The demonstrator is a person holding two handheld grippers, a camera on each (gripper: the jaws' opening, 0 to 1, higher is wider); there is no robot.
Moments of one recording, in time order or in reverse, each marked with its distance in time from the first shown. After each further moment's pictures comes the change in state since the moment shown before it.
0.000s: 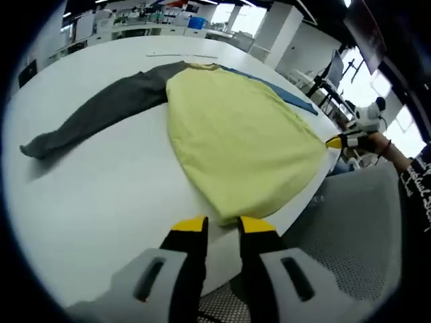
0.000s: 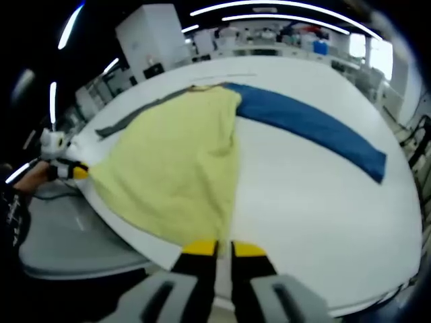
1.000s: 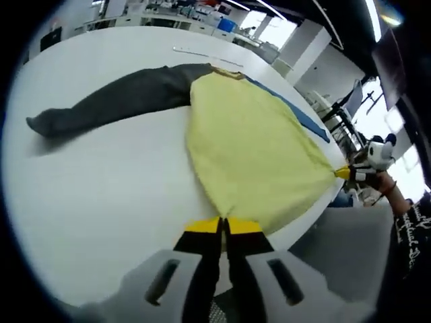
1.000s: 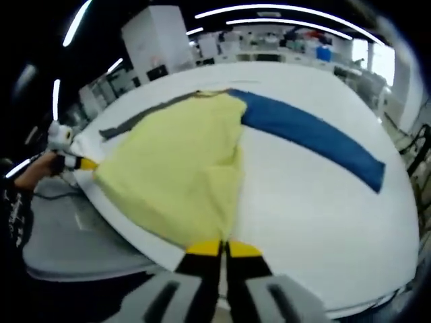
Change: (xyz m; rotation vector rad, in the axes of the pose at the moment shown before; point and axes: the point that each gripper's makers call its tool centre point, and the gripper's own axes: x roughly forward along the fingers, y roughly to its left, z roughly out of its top) left arm 0.003 0.012 0.013 -0.202 -0.027 0.045; right arm -0.003 0.004 0.006 -0.017 -0.020 0.001
